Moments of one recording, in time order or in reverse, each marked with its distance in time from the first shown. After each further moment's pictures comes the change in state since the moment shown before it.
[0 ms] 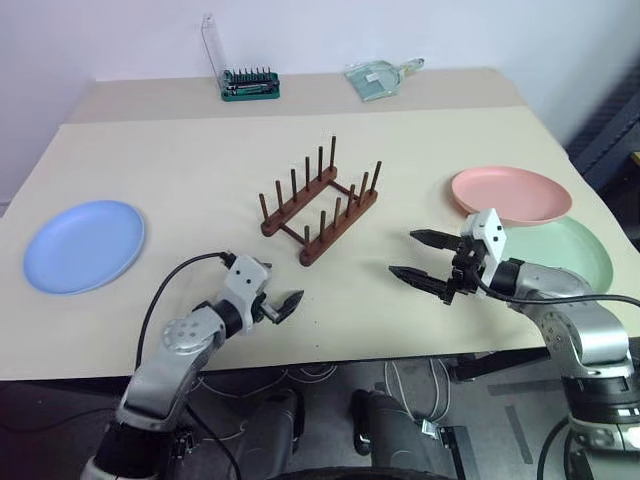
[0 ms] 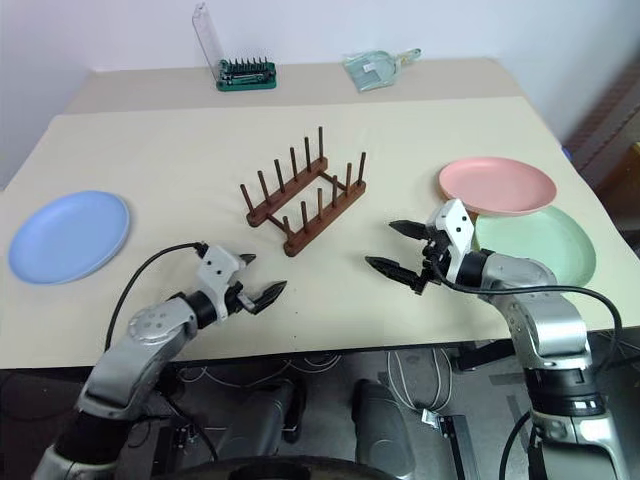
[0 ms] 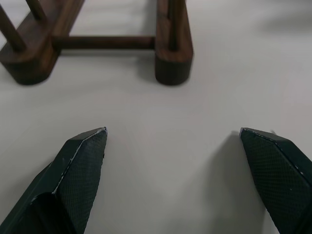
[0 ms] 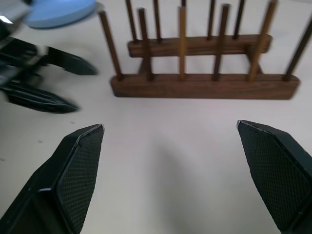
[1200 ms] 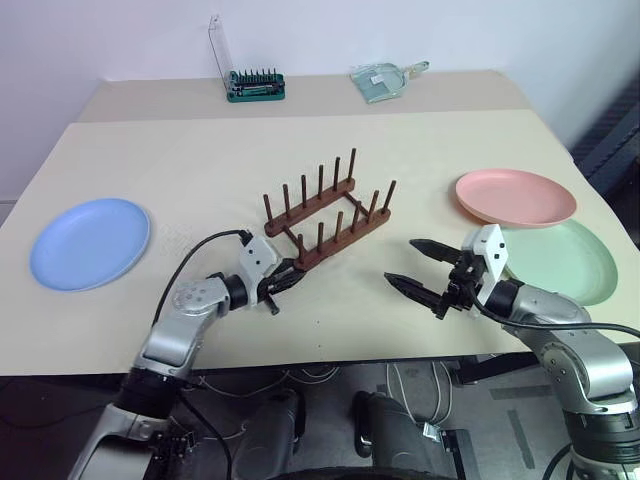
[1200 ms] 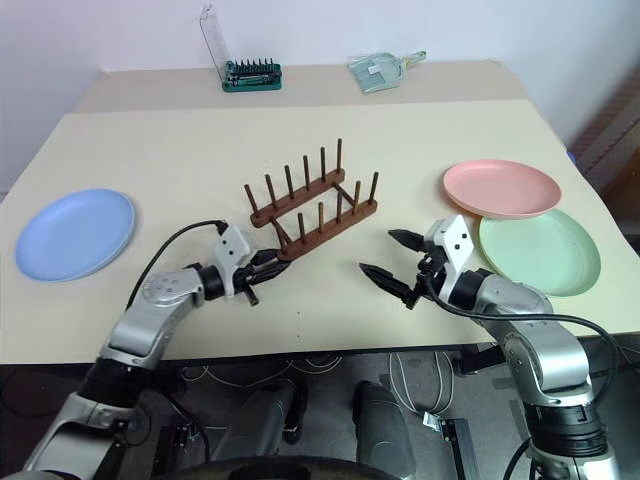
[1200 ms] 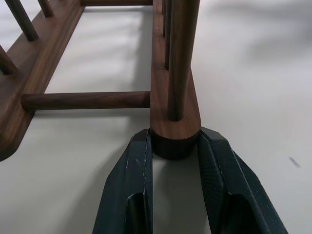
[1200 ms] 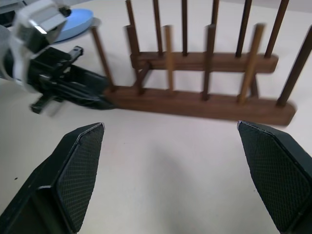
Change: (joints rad) left arm -0.190 0.084 -0.018 0.286 -0.016 -0.199 -0.378; right arm 0.113 0.044 -0.007 -0.130 0.046 0.000 -0.145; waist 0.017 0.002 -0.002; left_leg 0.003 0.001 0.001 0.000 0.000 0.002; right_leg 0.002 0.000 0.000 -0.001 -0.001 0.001
